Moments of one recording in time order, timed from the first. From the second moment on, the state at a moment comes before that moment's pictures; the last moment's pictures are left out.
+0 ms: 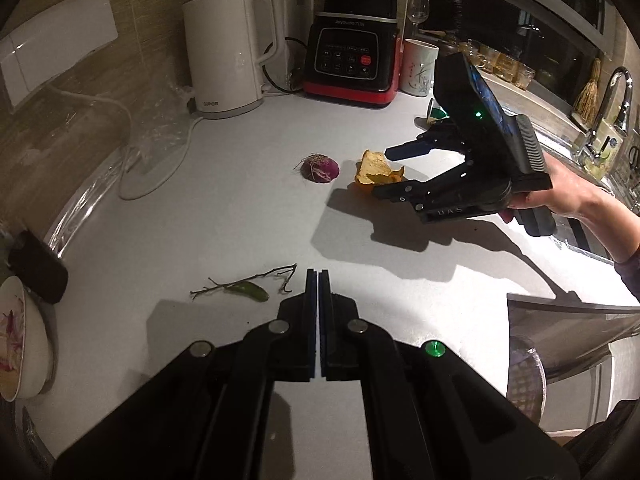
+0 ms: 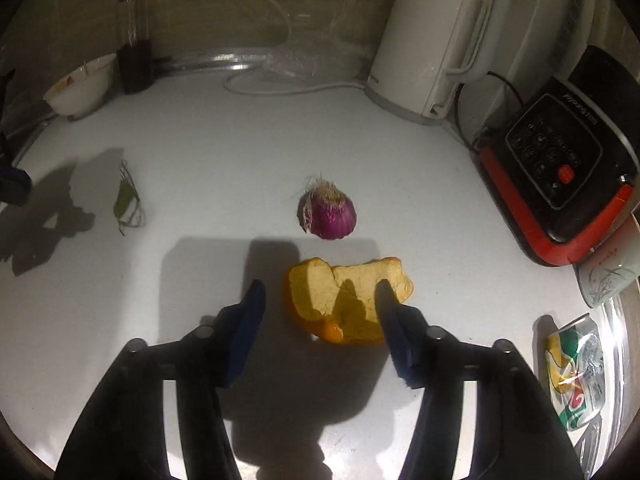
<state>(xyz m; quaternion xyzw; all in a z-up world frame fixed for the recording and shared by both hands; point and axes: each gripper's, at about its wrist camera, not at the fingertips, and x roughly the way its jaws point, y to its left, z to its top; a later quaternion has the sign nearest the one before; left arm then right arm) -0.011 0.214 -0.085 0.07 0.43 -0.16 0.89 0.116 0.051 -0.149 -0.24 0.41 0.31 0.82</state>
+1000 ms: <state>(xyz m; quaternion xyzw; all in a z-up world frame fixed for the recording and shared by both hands) 0.055 0.205 -0.161 0.25 0.44 -0.21 0.83 0.040 -0.041 -0.101 -0.02 0.46 0.28 0.84</state>
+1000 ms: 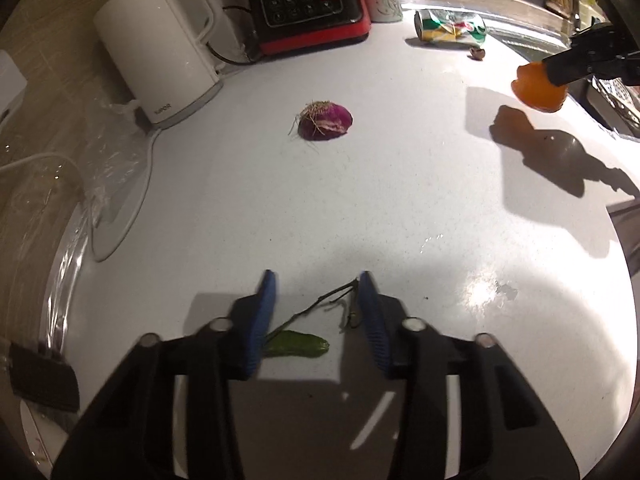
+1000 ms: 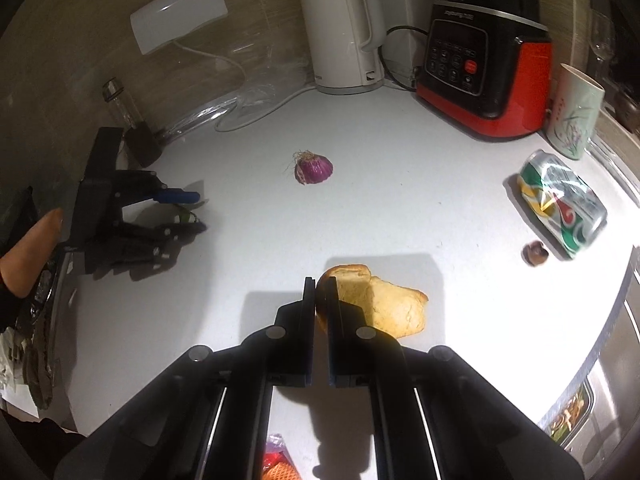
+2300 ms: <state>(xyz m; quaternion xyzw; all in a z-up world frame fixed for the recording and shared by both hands) -0.154 0.023 -0.072 0.10 0.42 -0.35 0.83 -0.228 -0.149 -0.065 0.08 0.43 0.23 0.87</state>
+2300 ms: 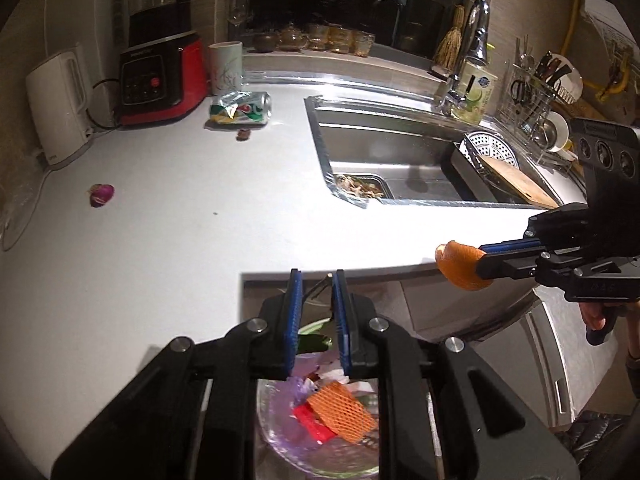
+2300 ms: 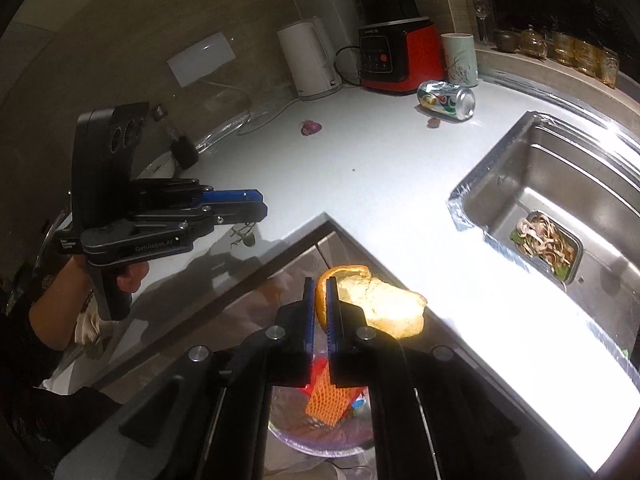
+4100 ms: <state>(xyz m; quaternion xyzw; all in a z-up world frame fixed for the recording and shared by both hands) -0.262 0.033 -0.153 0.09 0.49 -0.22 0.84 -0.242 -0.090 -0.177 0.06 0.54 0.27 0.79</state>
